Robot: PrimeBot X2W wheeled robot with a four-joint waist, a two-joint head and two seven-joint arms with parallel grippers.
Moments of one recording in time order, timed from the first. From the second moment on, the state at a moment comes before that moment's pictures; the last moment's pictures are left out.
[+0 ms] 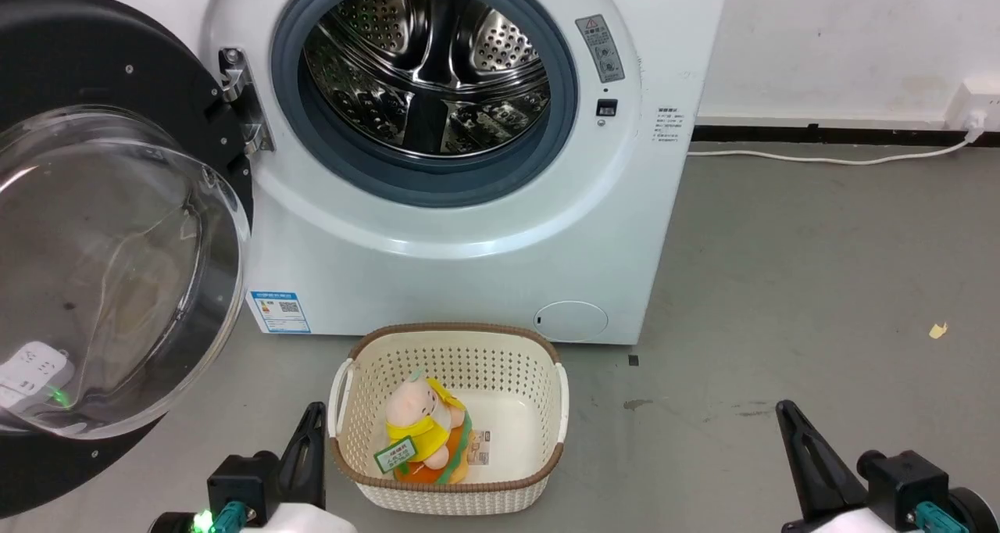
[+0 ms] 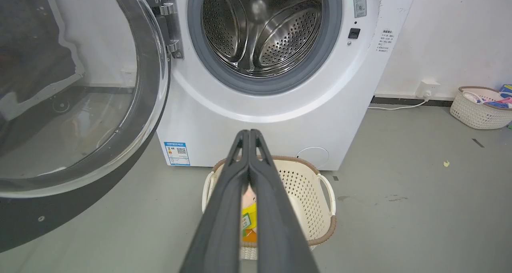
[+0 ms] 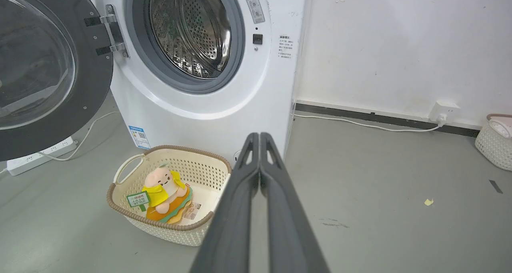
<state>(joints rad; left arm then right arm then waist) 0.04 0.08 -0.06 0.13 -0.13 0.01 -0.14 0.09 -0.05 -0.03 0.05 0.03 0.13 -0.14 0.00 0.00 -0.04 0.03</state>
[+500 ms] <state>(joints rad) 0.04 0.08 -0.05 0.10 -0.11 0.01 -0.11 0.07 -0.05 -0.03 0.04 0.02 0.13 -0.11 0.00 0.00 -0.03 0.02</state>
